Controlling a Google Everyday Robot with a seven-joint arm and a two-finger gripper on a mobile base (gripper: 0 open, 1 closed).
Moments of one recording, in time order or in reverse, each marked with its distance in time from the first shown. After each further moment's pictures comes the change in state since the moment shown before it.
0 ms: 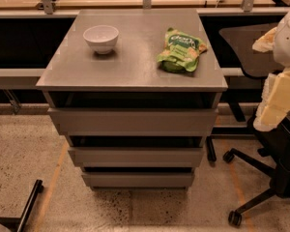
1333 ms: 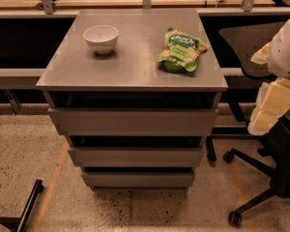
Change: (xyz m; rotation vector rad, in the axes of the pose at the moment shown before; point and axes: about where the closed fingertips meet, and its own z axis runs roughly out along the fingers) arm 0.012 -0.005 0.031 -0.041 -0.004 0.066
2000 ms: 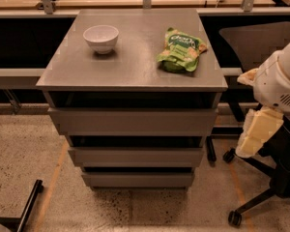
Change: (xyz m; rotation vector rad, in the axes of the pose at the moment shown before) arm -0.001 0.025 0.044 -0.011 -0.052 -0.054
